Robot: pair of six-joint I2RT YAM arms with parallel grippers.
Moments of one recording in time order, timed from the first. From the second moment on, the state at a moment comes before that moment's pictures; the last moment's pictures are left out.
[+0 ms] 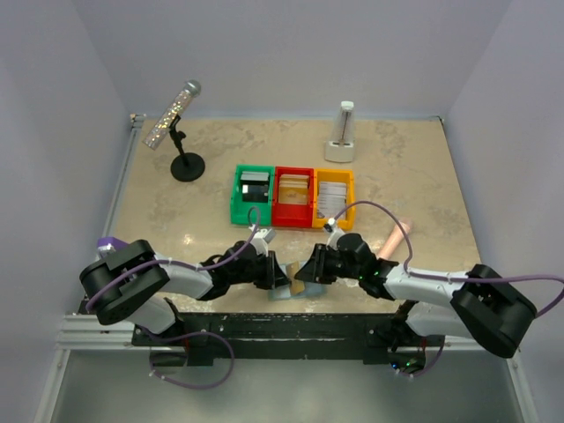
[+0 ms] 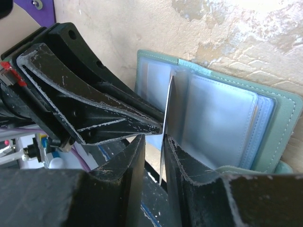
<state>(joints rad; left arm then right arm) -0.94 1.48 0.30 0.62 0.21 -0.86 0.82 1.20 0.28 0.34 -0.29 0.96</state>
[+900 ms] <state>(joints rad) -0.94 1.48 0.30 0.63 0.22 -0.86 0.82 1.28 0.37 0.22 -0.32 0.91</state>
